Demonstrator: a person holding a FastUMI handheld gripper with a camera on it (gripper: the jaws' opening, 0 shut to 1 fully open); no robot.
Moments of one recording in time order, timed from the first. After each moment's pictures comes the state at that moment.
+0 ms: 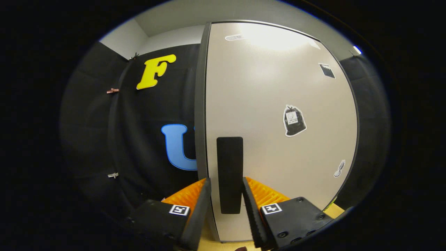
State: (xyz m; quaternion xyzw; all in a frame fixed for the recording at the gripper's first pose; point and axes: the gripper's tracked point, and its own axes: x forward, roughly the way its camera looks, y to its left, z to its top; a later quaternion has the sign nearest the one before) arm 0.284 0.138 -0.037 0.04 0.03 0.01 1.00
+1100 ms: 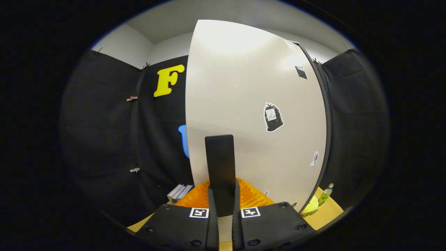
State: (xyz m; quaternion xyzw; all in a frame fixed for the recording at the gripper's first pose) arm 0.151 0.083 -0.026 0.07 0.03 0.09 0.99
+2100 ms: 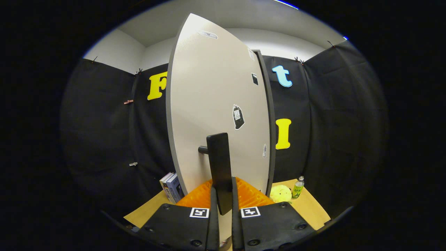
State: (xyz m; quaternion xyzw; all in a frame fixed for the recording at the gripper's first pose) arm 0.058 -0.035 -0.023 0.06 0.05 0.07 0.99
